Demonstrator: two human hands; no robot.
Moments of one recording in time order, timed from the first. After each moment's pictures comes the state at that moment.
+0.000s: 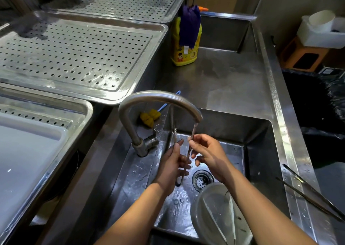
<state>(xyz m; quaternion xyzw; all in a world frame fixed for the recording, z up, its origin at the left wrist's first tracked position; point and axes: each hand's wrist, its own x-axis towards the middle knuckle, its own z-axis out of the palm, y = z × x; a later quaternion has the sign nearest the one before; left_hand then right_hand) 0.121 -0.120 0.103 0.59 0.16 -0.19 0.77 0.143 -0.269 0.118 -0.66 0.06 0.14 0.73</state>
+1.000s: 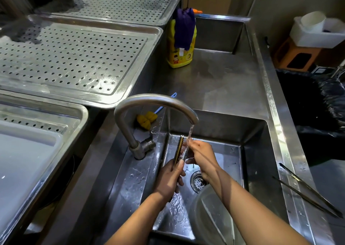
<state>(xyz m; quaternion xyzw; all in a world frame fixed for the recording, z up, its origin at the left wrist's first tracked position) 0.097 -0.113 0.094 0.69 0.10 -0.19 0.69 0.155 -0.242 0.104 -0.67 0.22 0.13 0.70</state>
